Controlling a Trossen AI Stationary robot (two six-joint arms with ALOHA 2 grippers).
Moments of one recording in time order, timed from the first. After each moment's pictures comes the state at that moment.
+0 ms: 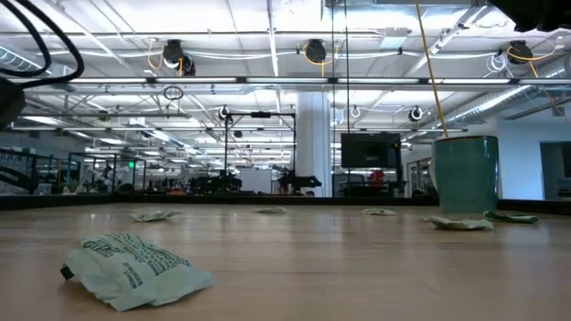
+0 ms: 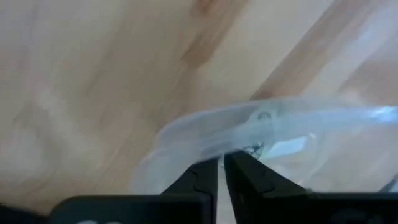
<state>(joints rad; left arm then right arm) -0.76 1.25 0.57 -0.64 0.17 -1.46 0.88 0.00 0.06 0.65 0.97 -1.00</state>
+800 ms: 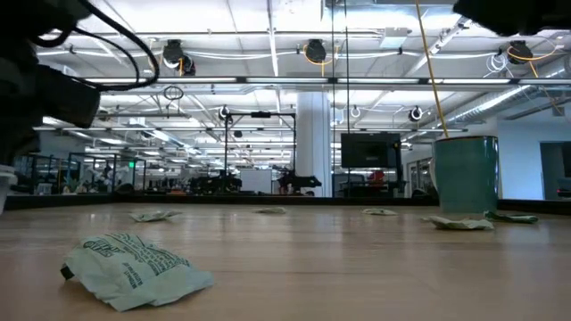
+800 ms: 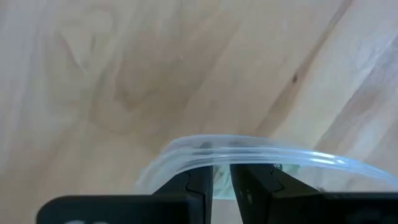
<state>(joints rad) -0.45 1.24 0.57 -0.65 0.07 -1.05 0.69 0.44 0.14 0.66 0.97 -0.64</state>
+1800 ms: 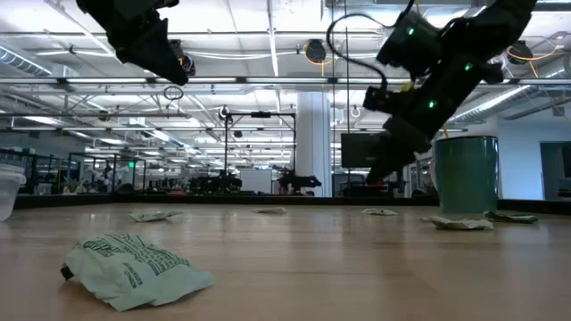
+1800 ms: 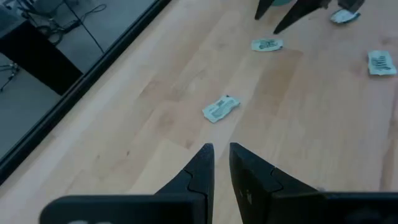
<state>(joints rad) -0.29 1.17 0.88 -0.62 -0.64 -0.50 -0.06 1.45 0.61 -0.06 0.32 0.19</state>
